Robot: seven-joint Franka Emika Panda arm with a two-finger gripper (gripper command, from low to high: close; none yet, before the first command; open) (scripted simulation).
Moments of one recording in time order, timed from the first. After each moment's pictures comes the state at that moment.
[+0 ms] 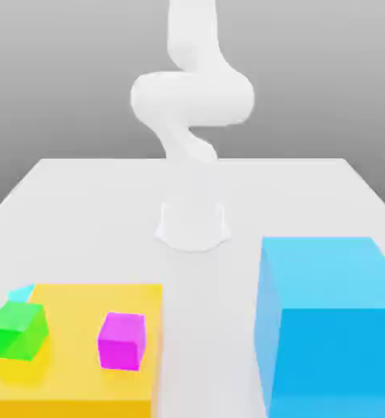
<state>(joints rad) -0.06 -0.75 0.01 -2.32 0.00 2.33 0.91</state>
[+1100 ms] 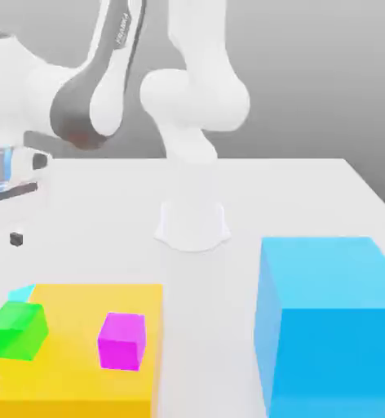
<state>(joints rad) -0.71 -0.02 0.00 -2.61 -0.05 2.72 2.36</state>
